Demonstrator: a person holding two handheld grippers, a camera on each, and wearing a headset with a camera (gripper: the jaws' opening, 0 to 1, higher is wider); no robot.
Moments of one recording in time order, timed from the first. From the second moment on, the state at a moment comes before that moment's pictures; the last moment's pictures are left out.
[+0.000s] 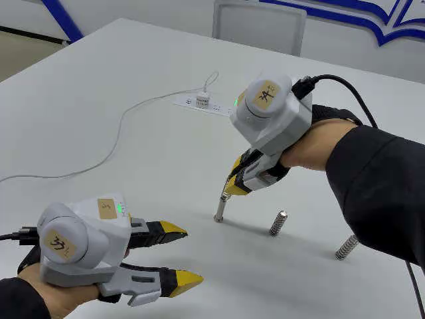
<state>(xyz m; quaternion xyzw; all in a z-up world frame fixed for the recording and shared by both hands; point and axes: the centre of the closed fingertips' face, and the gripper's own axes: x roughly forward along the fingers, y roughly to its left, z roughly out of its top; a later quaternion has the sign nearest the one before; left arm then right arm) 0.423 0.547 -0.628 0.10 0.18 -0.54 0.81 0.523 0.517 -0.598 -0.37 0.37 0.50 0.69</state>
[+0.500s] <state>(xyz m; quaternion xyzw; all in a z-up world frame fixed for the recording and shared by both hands) 0.426 0.548 -0.631 0.10 0.18 -0.55 0.81 0.528 0.518 -0.613 -0.36 0.39 0.50 0.68</state>
